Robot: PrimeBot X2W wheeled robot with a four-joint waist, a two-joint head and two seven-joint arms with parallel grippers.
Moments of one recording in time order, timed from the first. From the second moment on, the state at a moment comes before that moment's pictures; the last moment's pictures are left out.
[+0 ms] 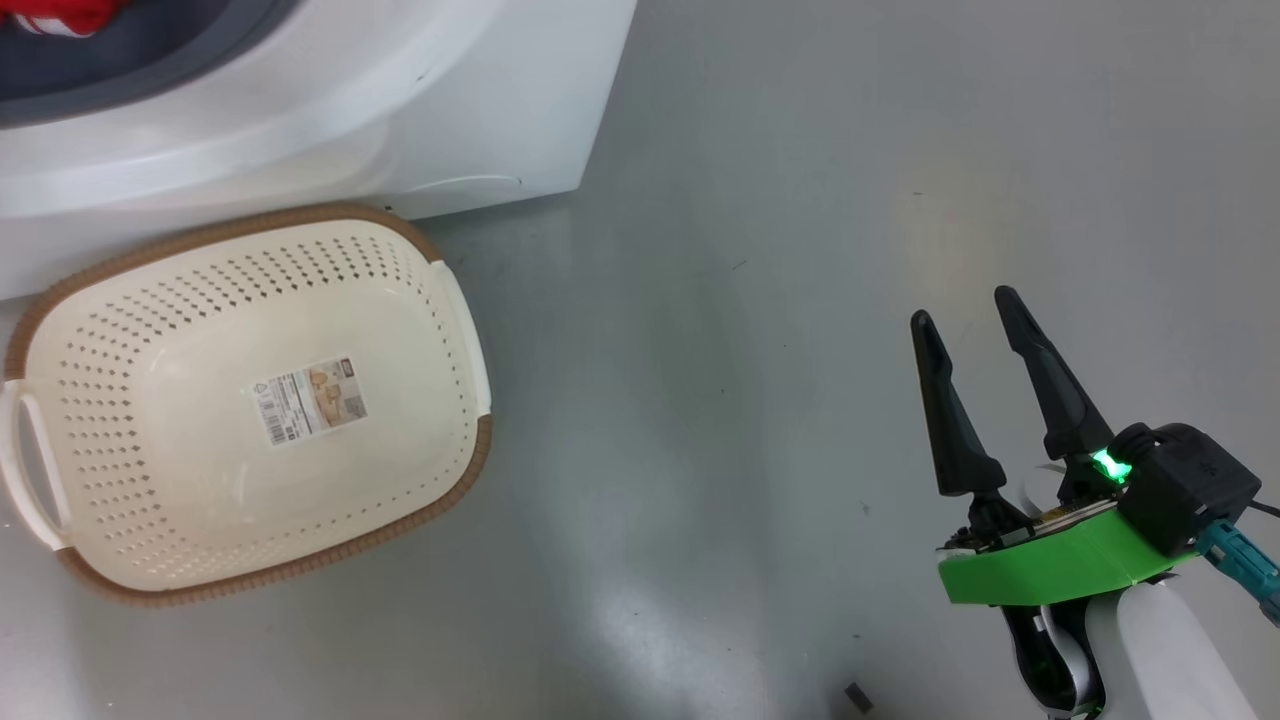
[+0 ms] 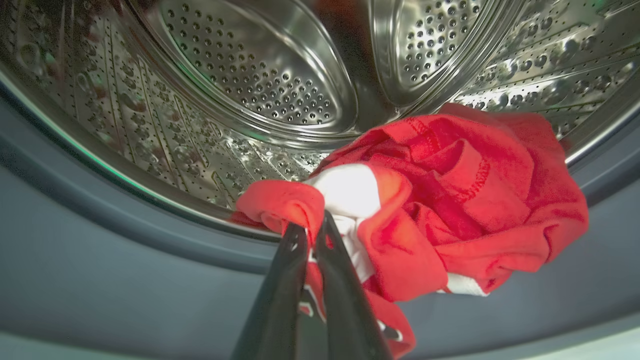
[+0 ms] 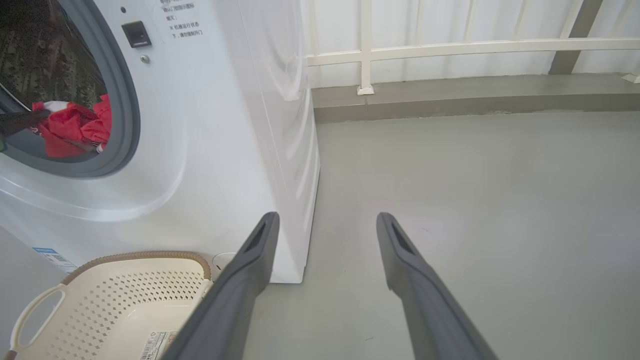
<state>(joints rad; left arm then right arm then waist) -1.23 0.45 -0.29 1.11 -0.36 0.06 -0.25 -0.19 -0.04 0.08 0.03 0.30 0.12 -0.26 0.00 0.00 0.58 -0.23</state>
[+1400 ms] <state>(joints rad) -0.55 0.45 -0.20 0.22 -0.41 0.20 -0.23 -0.15 -0.04 0.03 0.03 0.29 0.12 -0.26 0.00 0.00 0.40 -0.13</state>
